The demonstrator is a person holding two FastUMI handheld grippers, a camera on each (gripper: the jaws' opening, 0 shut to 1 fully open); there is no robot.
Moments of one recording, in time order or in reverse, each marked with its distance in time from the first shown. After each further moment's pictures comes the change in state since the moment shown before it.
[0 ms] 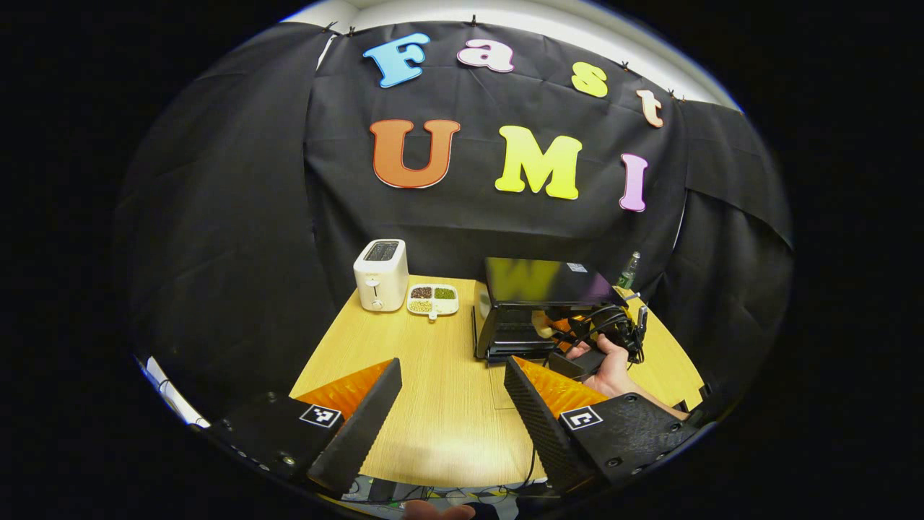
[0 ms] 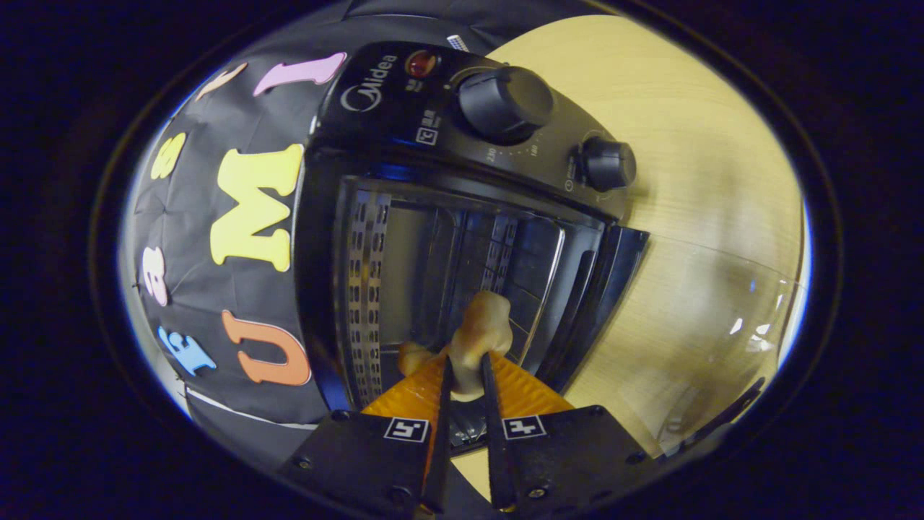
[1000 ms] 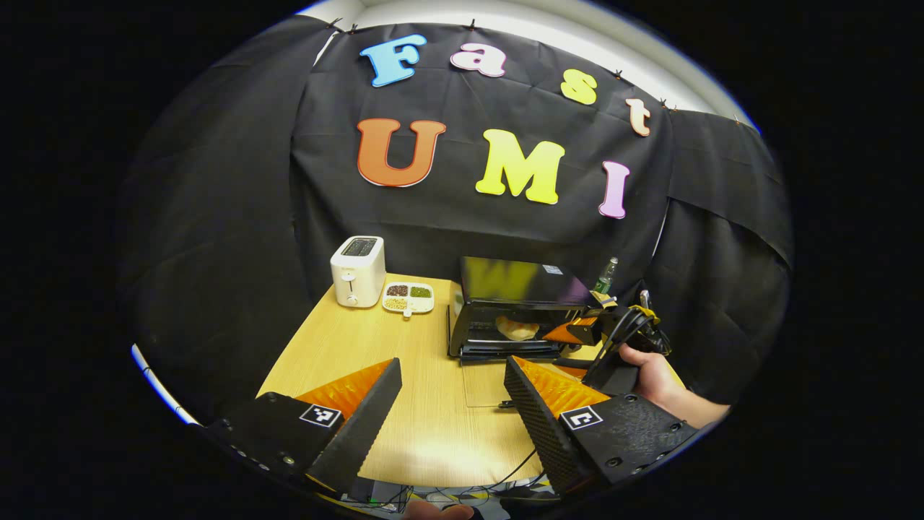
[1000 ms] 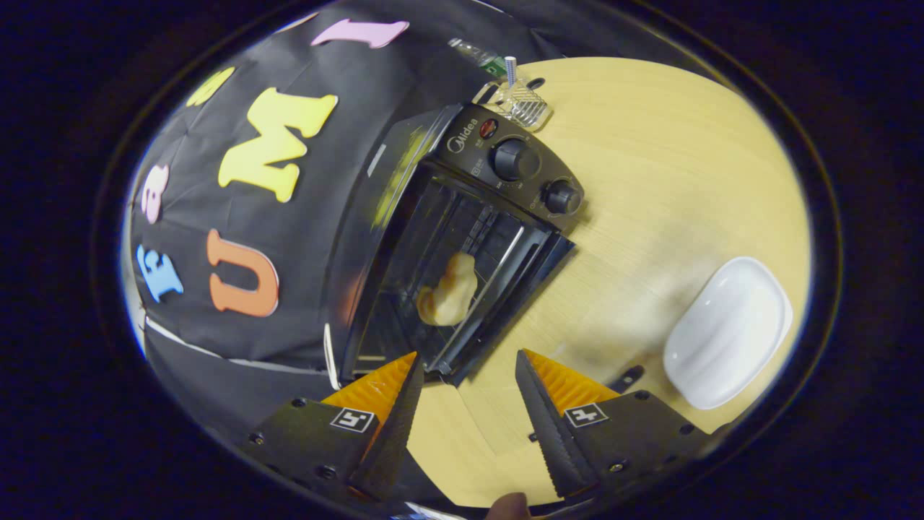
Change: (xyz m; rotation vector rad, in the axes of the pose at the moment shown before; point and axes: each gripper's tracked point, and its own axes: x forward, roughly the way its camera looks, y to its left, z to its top) left arm -0.002 -0.037 -0.014 -0.028 -0.042 -0.095; right arm -0.130 -0.017 -0.022 -0.357 0.141 -0.187
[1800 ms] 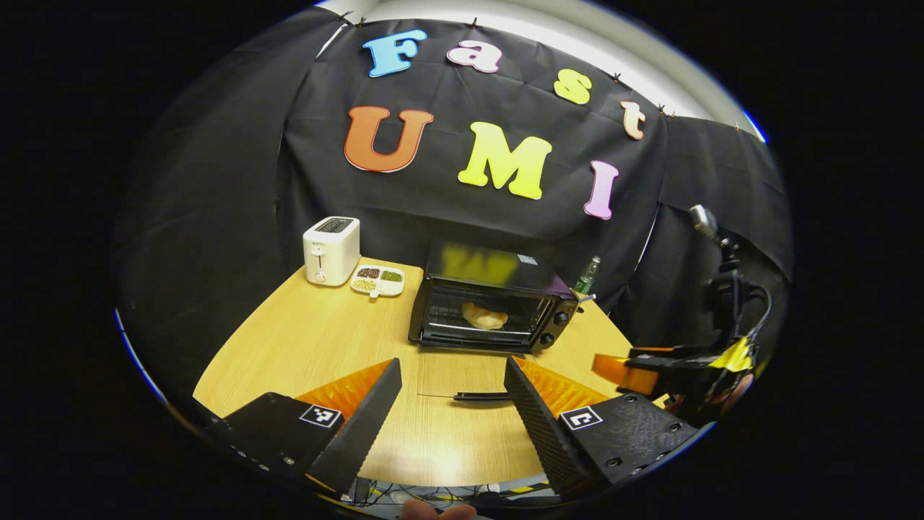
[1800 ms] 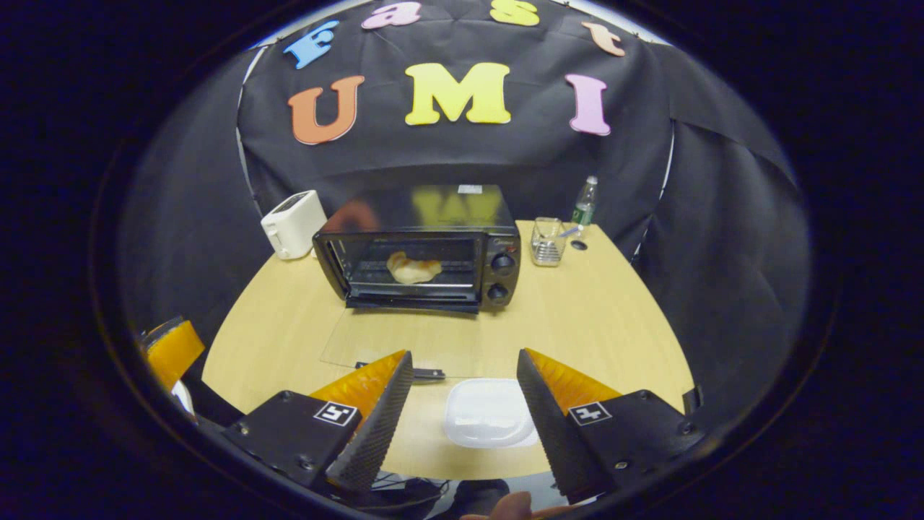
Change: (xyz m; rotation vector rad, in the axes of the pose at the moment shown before) left arm 0.022 -0.061 -0.054 -0.068 0.006 -0.023; right arm -0.179 -0.045 0.020 -0.979 -0.224 -0.269
